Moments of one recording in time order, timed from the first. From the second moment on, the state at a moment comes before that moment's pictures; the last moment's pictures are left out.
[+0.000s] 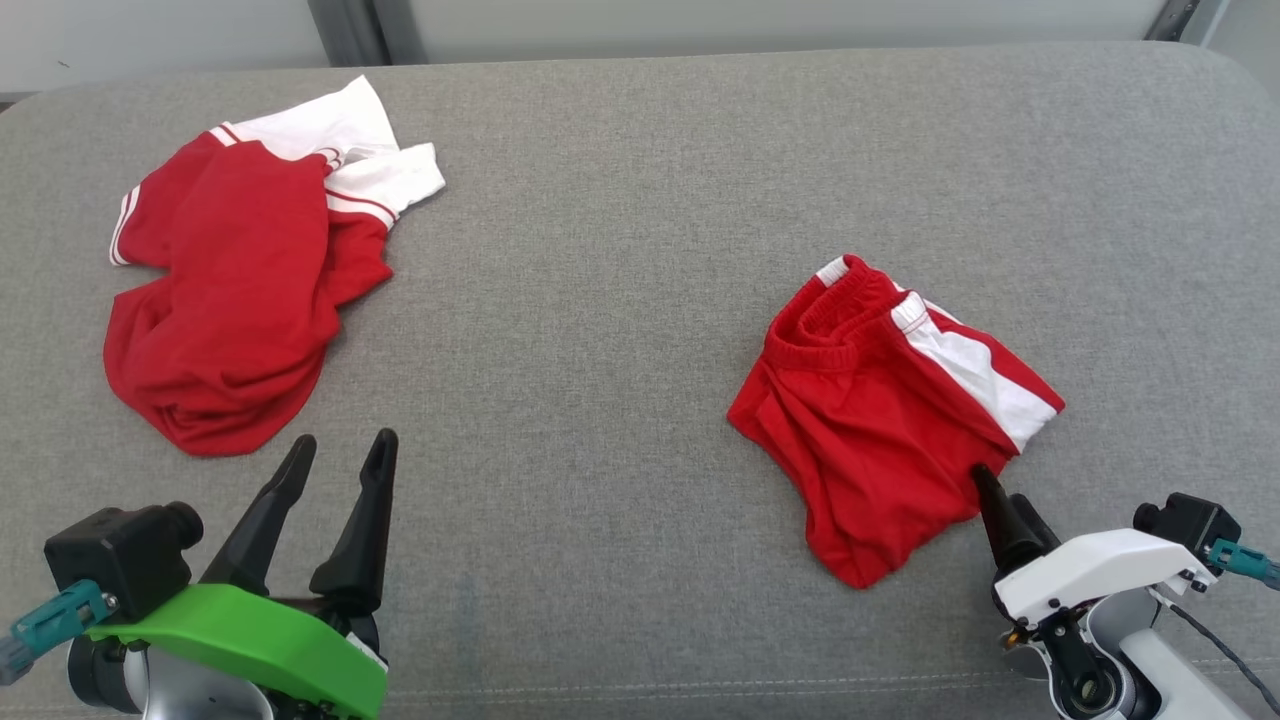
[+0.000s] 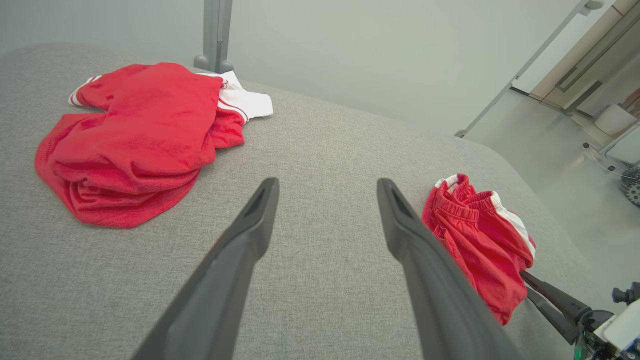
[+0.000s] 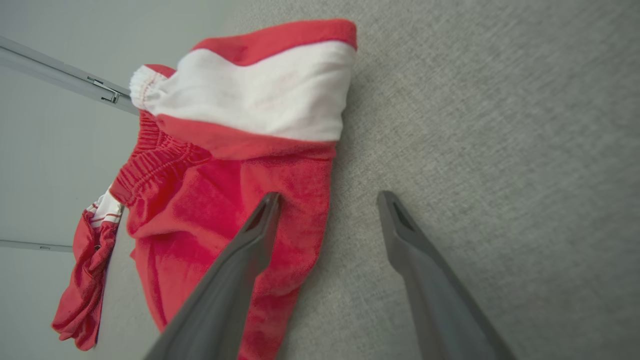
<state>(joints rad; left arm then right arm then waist) 0.13 0.19 -0.16 -0.51 -0.62 0.12 0.28 -0.08 -0.30 0.48 0.35 1.24 -0.10 -0.20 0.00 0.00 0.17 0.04</state>
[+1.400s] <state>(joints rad) 0.08 0.15 -0.20 -0.46 -0.62 0.11 0.29 -0.53 -0.60 0.53 0.26 1.24 0.03 0.28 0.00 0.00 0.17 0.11</state>
